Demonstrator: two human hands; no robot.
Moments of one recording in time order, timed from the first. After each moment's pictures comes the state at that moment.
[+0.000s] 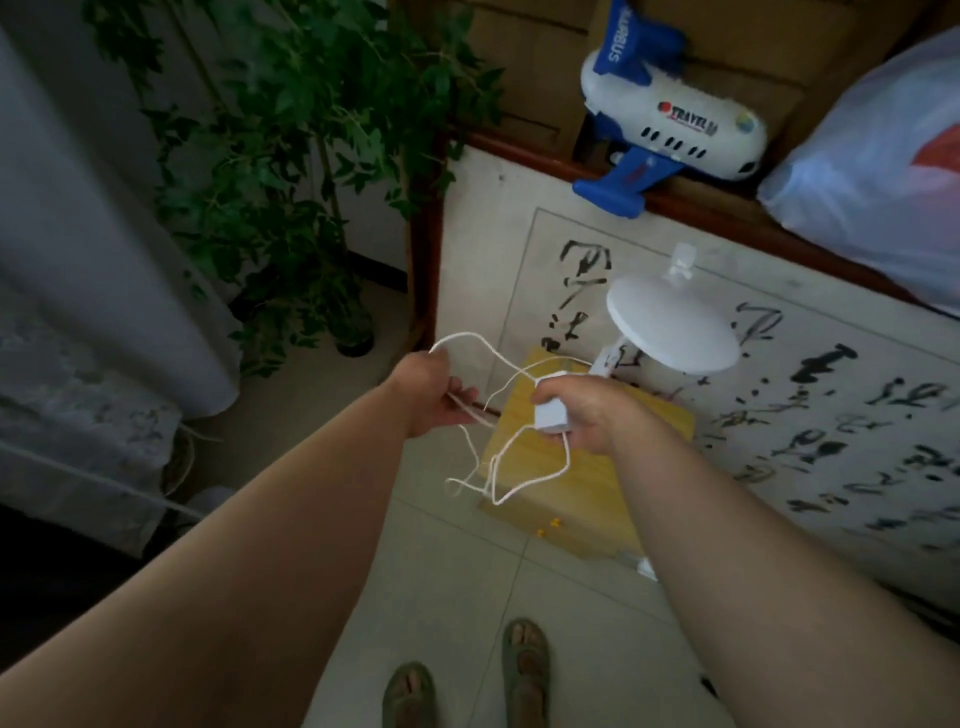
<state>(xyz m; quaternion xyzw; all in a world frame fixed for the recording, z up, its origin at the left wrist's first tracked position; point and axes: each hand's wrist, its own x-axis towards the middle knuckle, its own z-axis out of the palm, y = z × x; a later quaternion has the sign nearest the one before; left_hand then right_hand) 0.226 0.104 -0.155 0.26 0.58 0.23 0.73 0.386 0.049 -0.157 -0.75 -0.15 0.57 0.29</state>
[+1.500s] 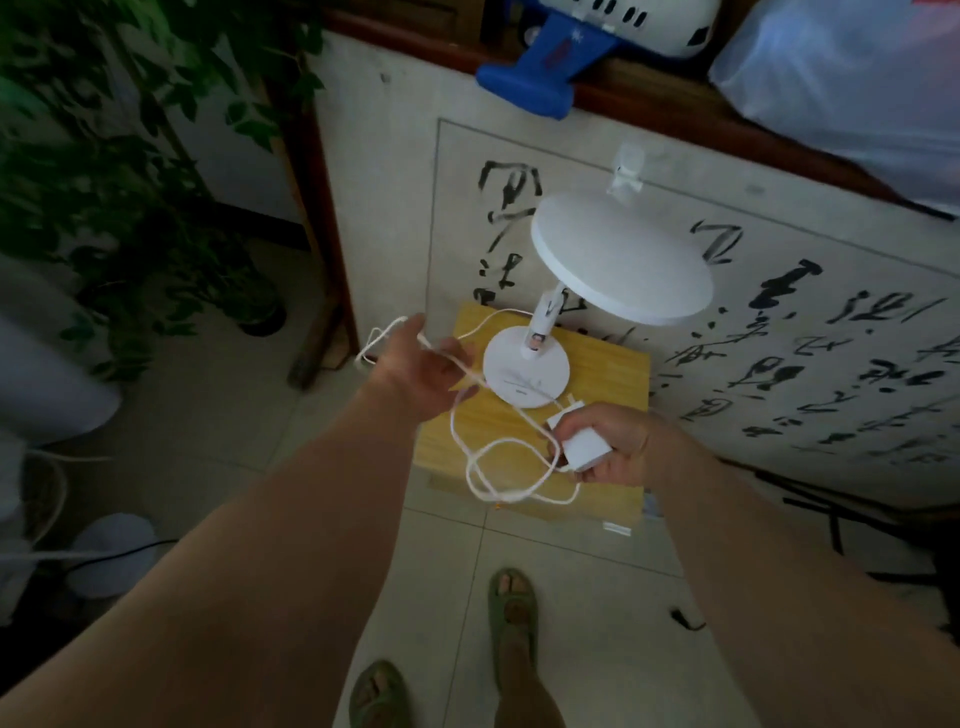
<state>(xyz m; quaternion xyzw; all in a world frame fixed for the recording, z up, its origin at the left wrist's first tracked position) 0.335 0.145 -0.280 0.08 0.47 0.20 0.85 0.509 0.003 -0.270 -0.69 -0.07 0.68 0.25</state>
